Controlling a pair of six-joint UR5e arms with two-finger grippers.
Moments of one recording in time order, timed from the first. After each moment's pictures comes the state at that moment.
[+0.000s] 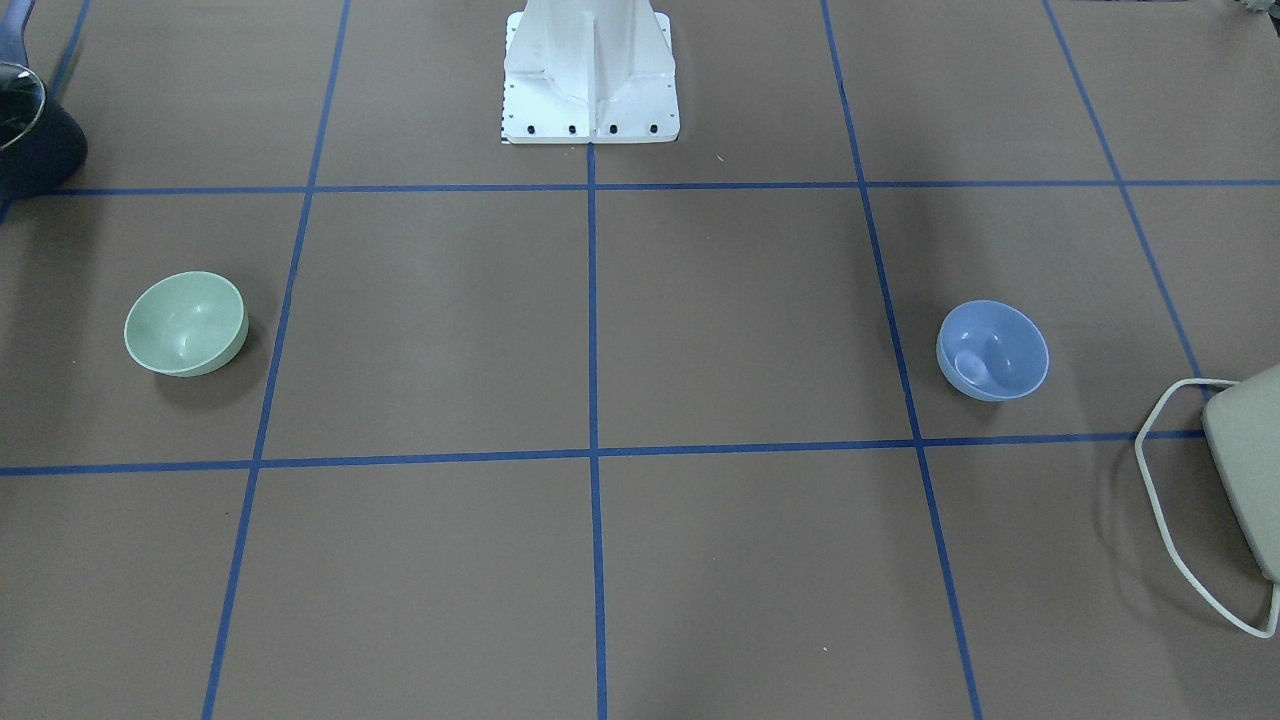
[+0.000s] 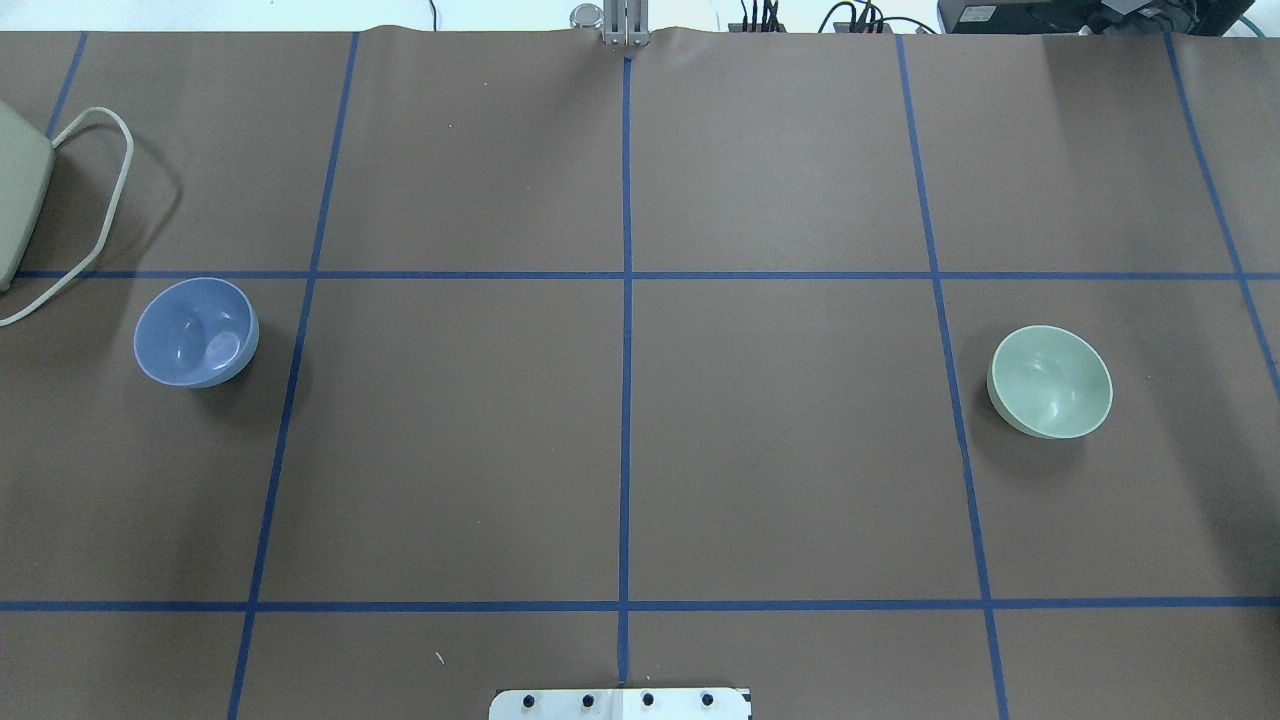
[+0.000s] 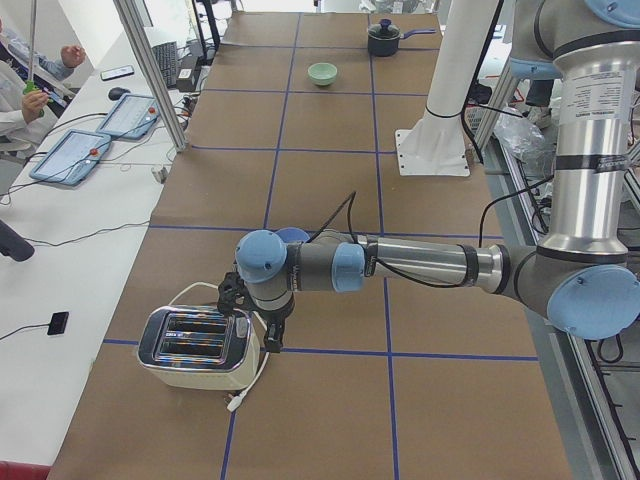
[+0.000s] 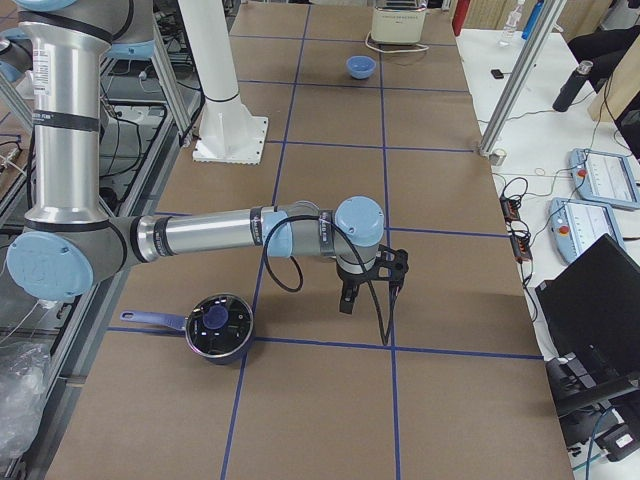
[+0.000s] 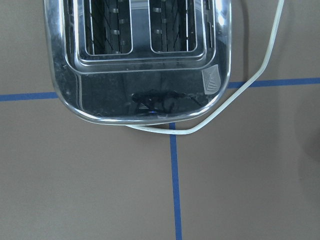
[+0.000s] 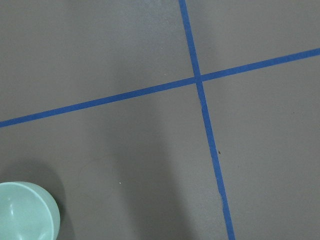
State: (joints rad) left arm -1.60 -1.55 -1.67 -1.47 -2.41 0.10; right arm 1.56 -1.64 1.80 -1.64 2.45 0.27
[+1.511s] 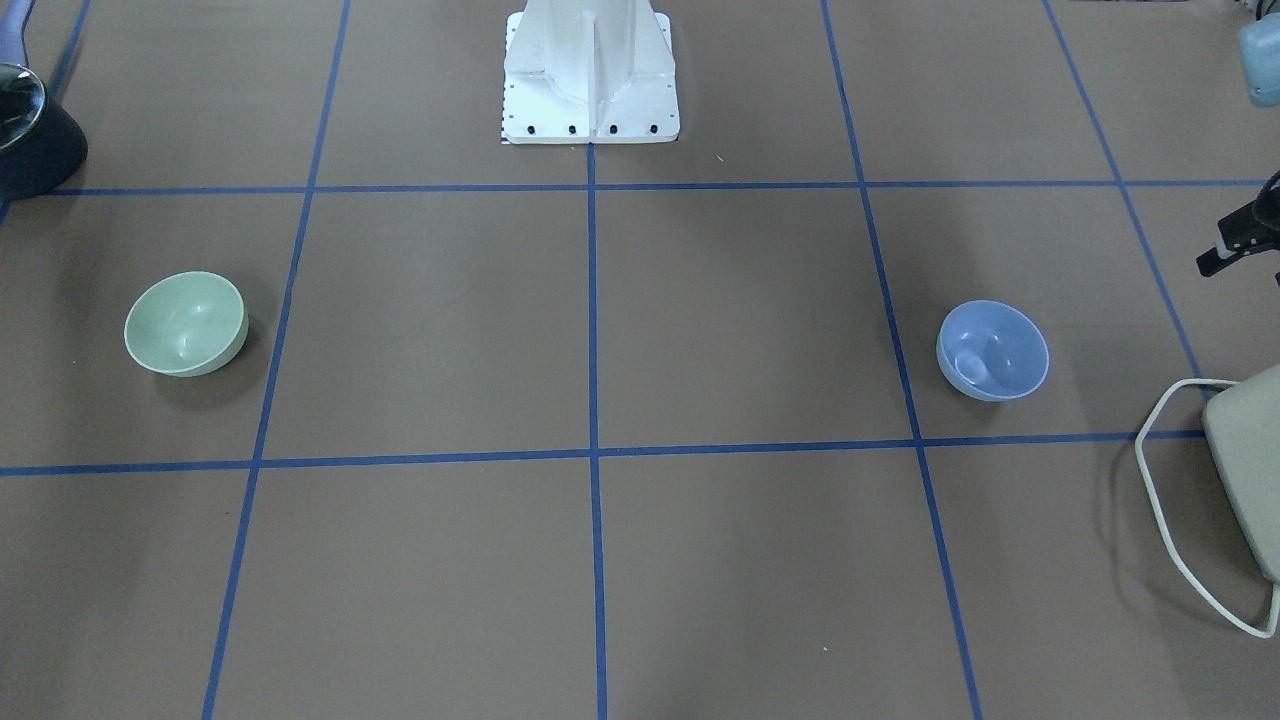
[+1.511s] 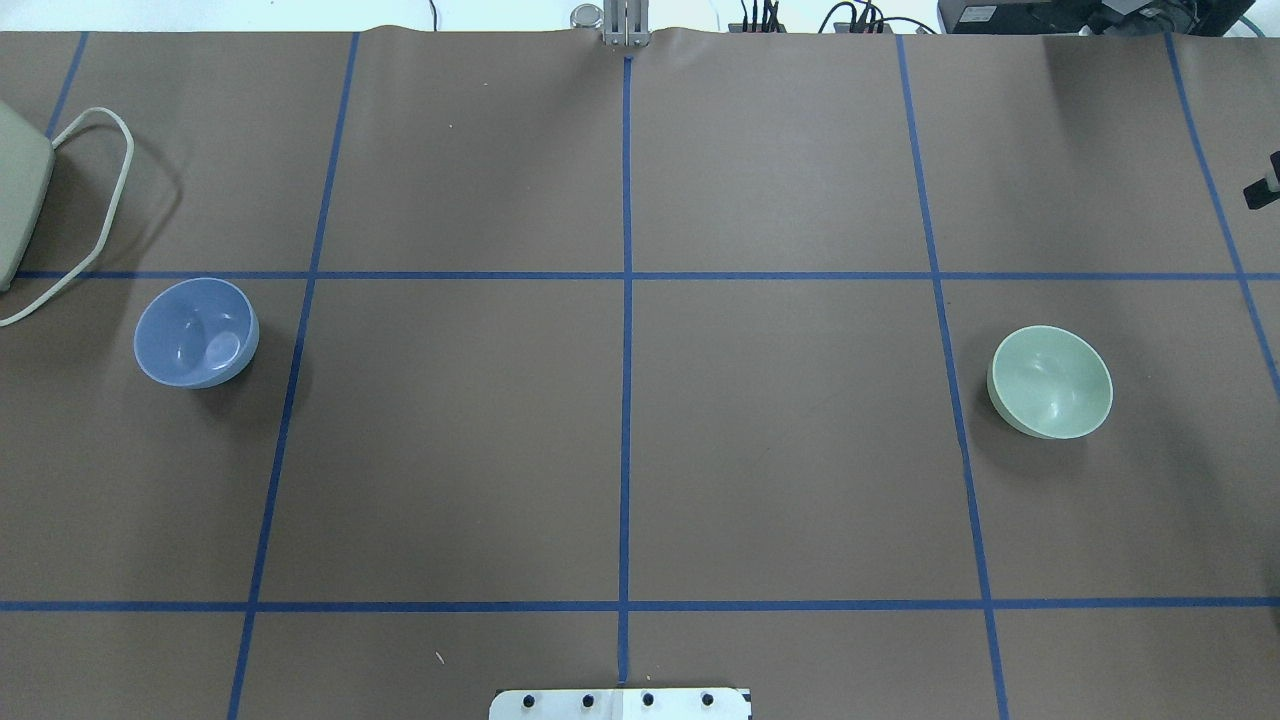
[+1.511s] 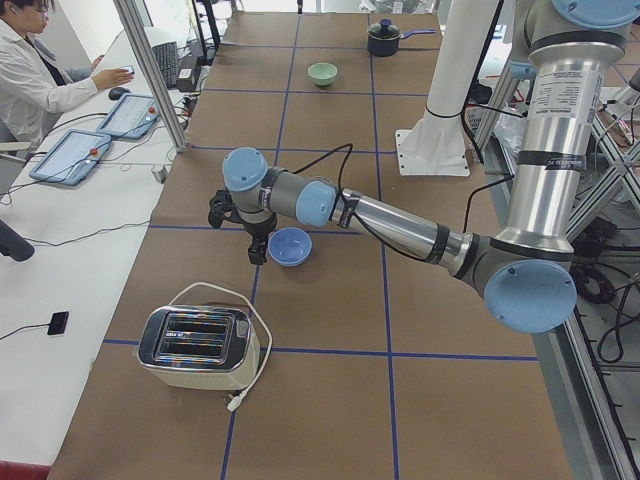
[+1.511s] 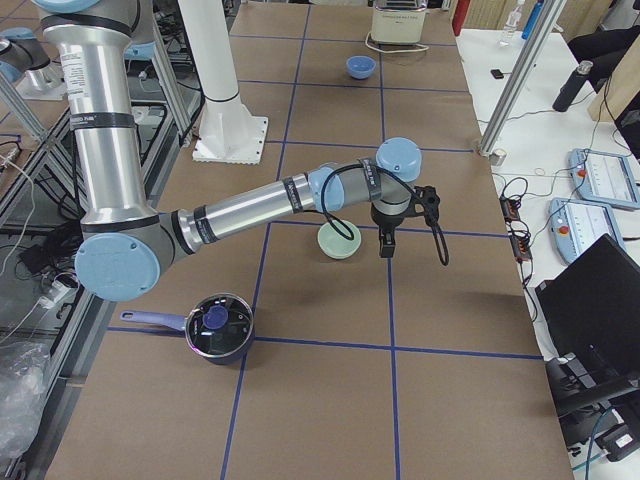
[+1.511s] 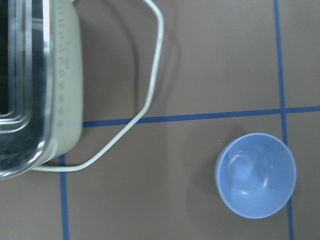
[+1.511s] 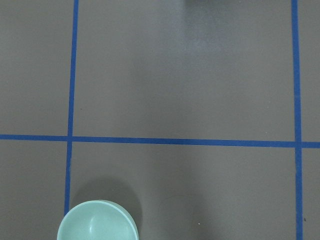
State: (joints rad) left arm -1.40 -1.71 -1.78 -1.52 -2.50 -0.20; right arm 1.41 -1.46 1.82 -1.64 2.46 0.28
